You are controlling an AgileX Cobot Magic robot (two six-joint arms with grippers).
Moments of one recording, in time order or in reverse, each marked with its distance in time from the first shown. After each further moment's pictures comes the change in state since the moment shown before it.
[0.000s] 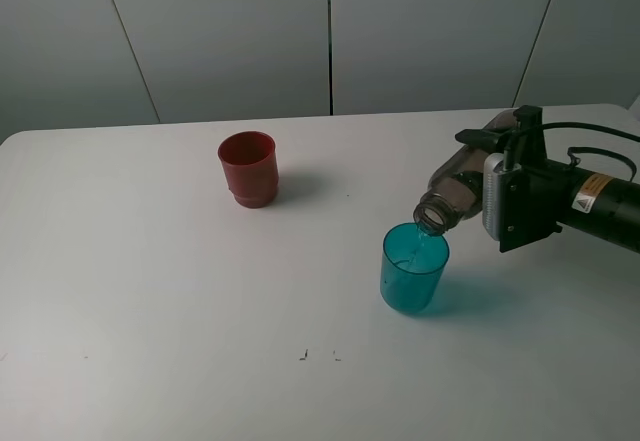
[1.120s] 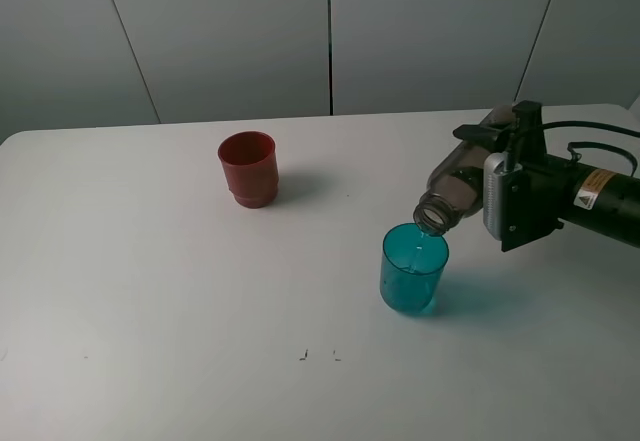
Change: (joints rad) left arm 0.000 0.000 0.000 0.000 0.000 0.000; right arm 0.000 -0.043 0.000 -0.022 0.005 -0.017
